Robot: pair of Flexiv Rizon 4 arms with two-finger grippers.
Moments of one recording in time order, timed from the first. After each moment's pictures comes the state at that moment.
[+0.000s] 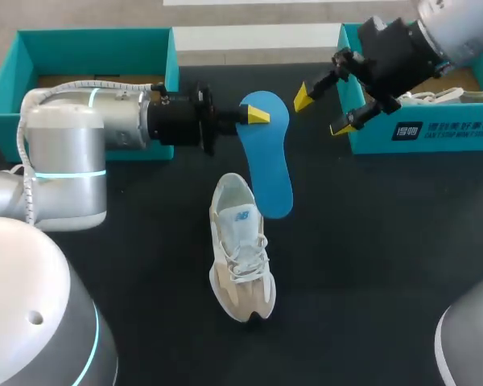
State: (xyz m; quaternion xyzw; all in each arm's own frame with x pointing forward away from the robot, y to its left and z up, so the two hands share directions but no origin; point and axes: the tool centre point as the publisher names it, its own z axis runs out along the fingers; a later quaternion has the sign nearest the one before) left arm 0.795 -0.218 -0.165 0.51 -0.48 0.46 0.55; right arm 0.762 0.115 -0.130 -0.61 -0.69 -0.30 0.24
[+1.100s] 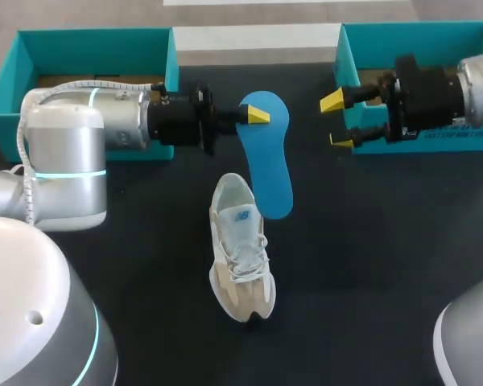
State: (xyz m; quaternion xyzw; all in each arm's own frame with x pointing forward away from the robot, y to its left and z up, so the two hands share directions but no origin) left arm 0.794 -0.218 -0.165 0.51 -0.48 0.46 0.55; right arm 0.769 0.093 -0.150 -0.53 -0.60 -0.47 0.36
